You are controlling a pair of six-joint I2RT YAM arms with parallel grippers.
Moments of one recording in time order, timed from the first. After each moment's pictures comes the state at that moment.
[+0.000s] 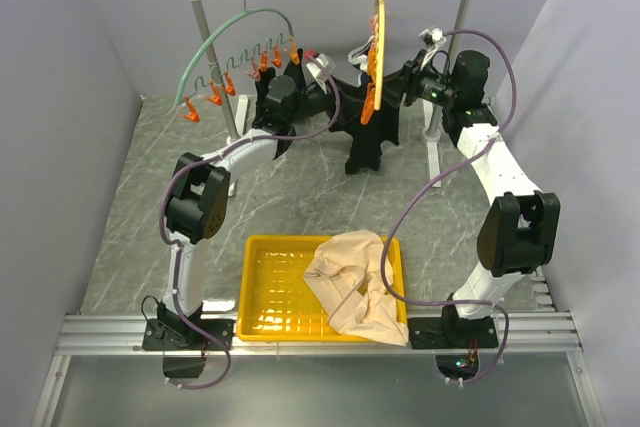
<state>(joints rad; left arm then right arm) -0.50 2.13 1.67 0.69 0.68 -0.29 0.07 1.69 1.49 0.16 -0.90 0.22</state>
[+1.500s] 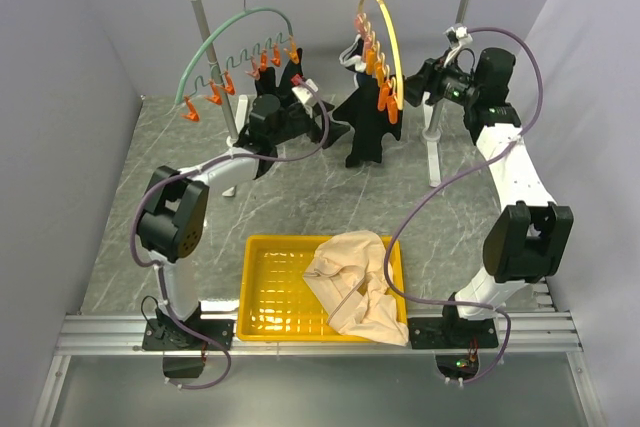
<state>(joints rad) -0.49 1.92 1.34 0.62 0.58 -0.05 -0.03 1.64 1.52 -0.04 -0.86 0.16</state>
